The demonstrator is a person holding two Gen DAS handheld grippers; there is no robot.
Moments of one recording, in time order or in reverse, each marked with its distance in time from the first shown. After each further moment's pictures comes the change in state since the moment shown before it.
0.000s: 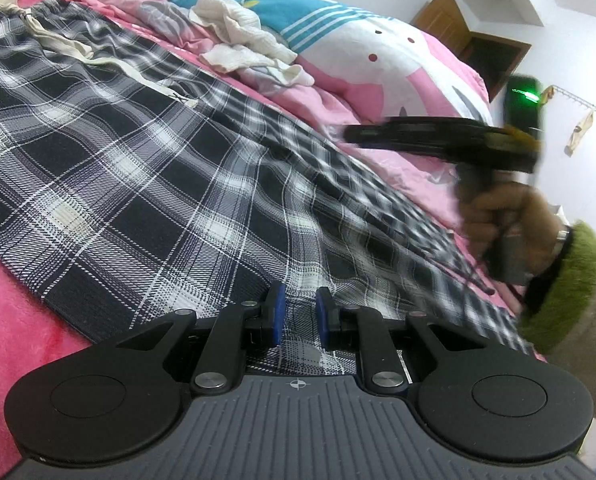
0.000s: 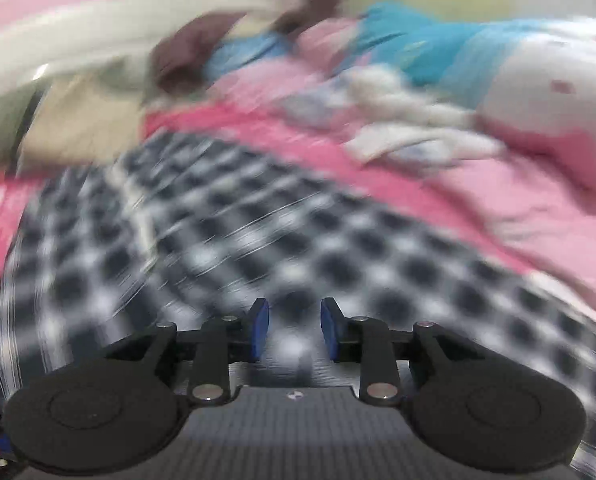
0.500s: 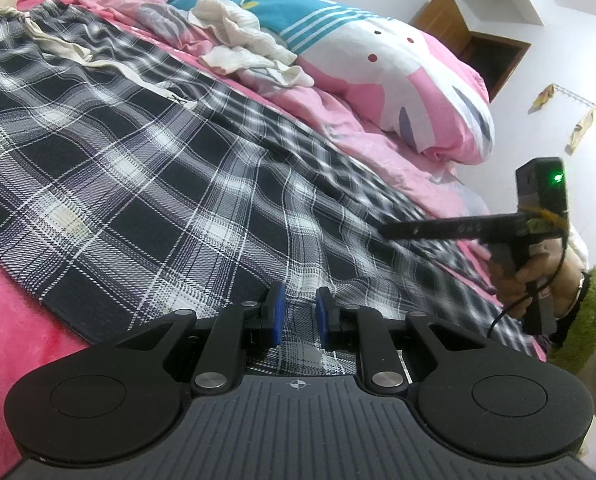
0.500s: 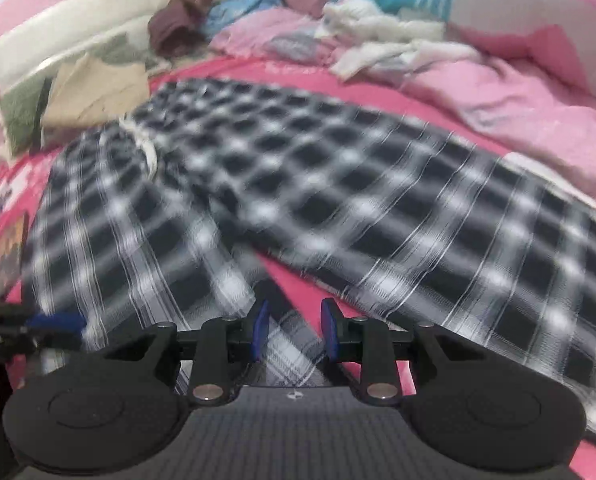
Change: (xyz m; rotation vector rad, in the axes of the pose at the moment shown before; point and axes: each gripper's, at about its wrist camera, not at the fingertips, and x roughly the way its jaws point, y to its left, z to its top) left arm 0.000 -0.001 -0.002 0.009 -0.004 0.002; right arm -0.014 -0.034 -0.058 -0.004 0.215 0.093
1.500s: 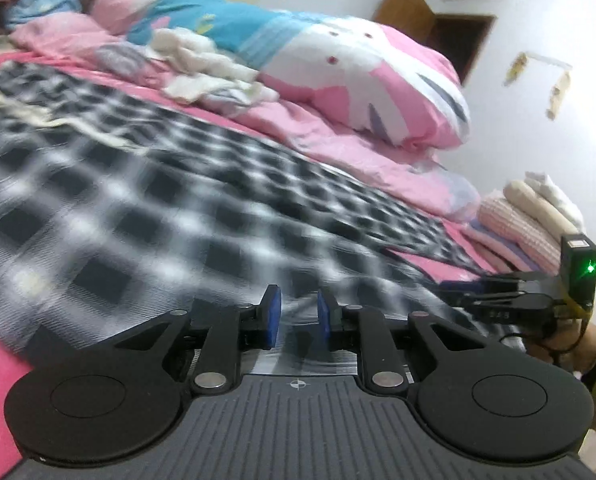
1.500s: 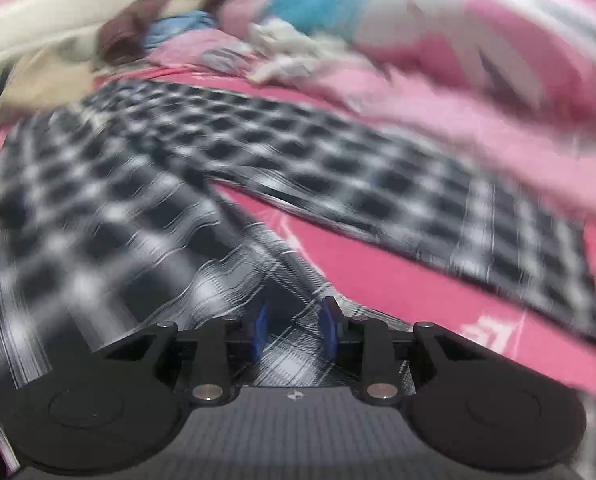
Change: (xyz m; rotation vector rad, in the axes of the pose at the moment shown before) left arm 0.004 -0.046 0.005 0.184 -0.001 -0.015; right arm -0.076 -0.004 -0.115 -0.008 -0.153 -0.255
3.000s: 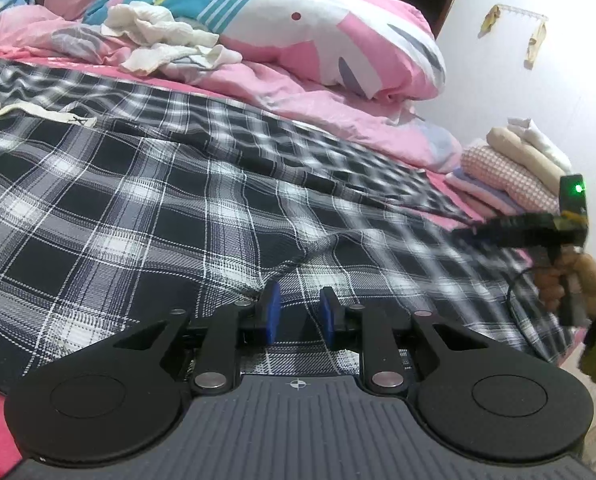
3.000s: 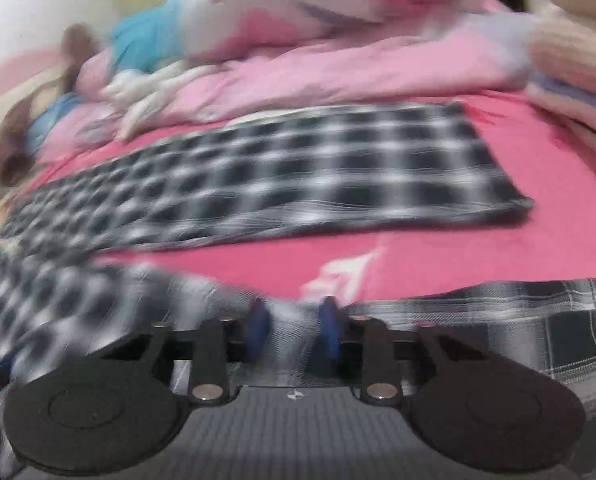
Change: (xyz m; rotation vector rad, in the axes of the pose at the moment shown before) left arm 0.024 -0.007 -0.011 0.072 0.089 -0.022; right arm -0.006 -0.115 -0.027 0.604 -0.023 -0.142
